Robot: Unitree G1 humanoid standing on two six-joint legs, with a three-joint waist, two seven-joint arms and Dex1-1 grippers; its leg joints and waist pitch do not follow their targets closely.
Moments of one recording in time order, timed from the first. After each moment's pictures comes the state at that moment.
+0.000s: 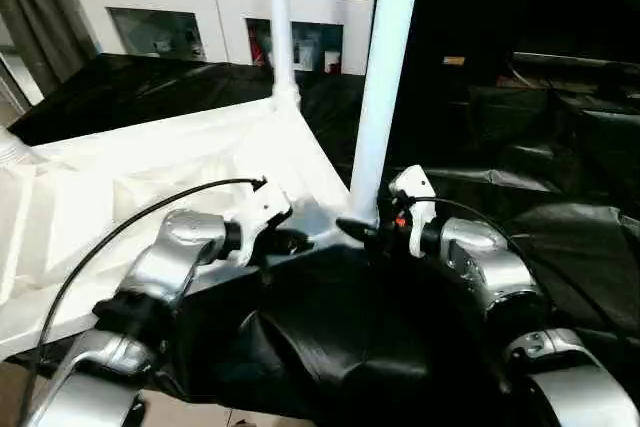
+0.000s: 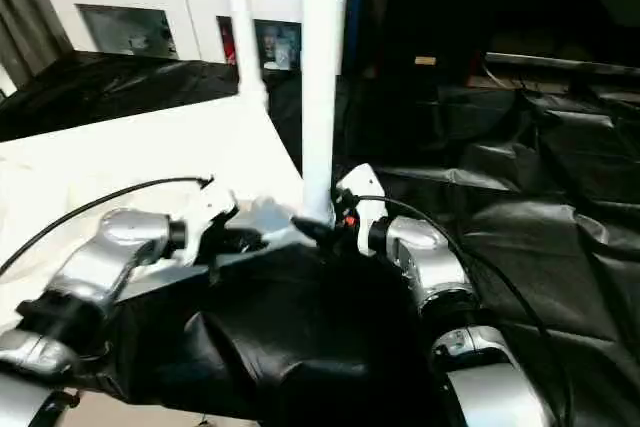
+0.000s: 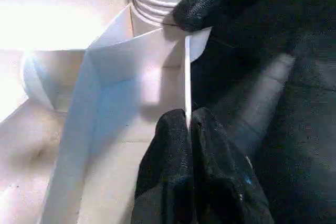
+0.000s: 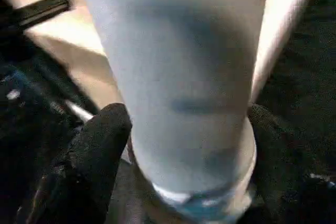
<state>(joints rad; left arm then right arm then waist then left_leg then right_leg) -0.54 0.38 -0.24 0.52 -0.04 0.20 -1.12 -0.61 -0.20 0.09 0.79 0.11 0.04 0.98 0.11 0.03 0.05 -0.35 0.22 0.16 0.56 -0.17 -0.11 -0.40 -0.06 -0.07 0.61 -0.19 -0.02</state>
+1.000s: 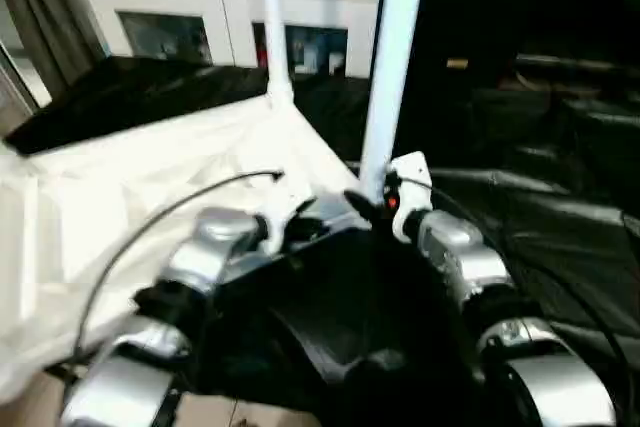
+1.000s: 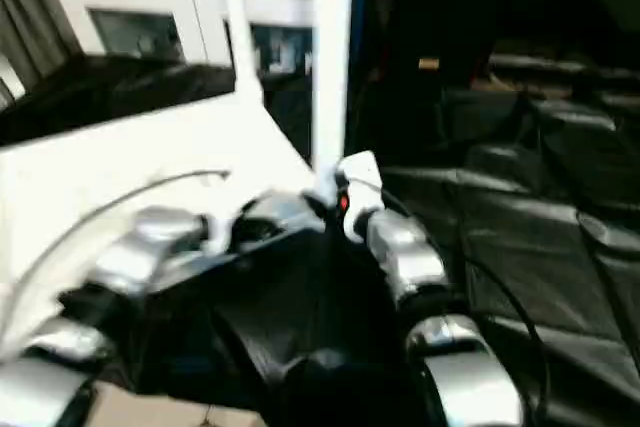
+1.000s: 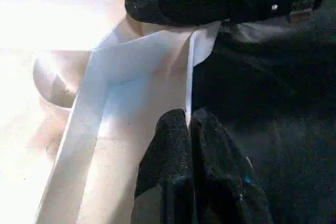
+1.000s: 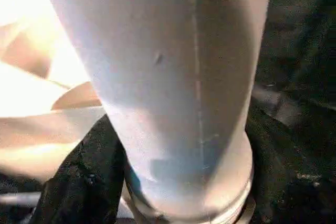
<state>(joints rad) -0.67 0.18 -0.23 0.71 0.02 0.25 -0.78 -0.70 -0.05 -0.03 0.93 0.08 0.06 0.38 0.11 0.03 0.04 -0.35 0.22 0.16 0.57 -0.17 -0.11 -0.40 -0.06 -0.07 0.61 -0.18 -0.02</state>
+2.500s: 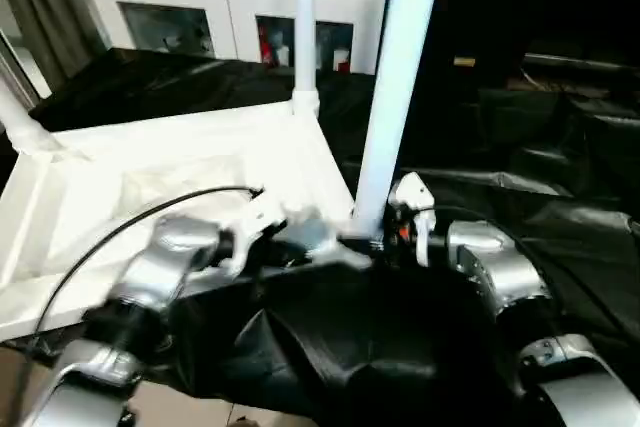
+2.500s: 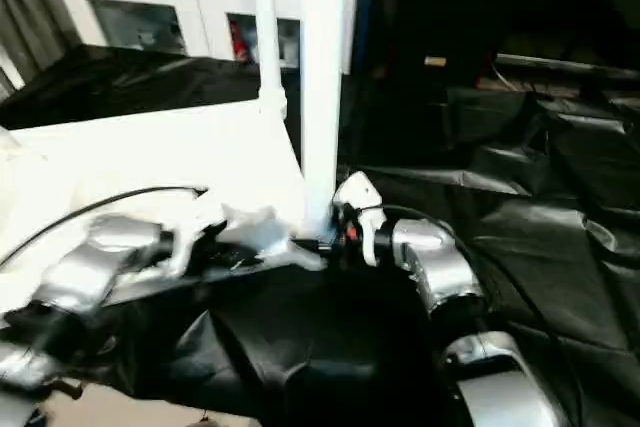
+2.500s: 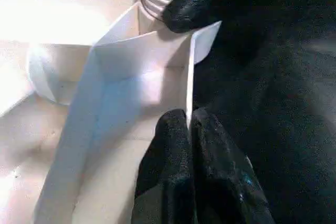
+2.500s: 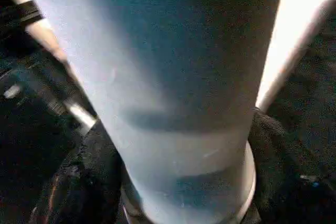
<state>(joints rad) -0.57 0.32 -0.24 0.55 -0.02 0.24 -1.04 -0.60 -0.18 0.08 0.79 0.09 0.06 0.86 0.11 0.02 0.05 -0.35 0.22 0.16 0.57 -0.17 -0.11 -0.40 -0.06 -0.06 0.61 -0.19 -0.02</state>
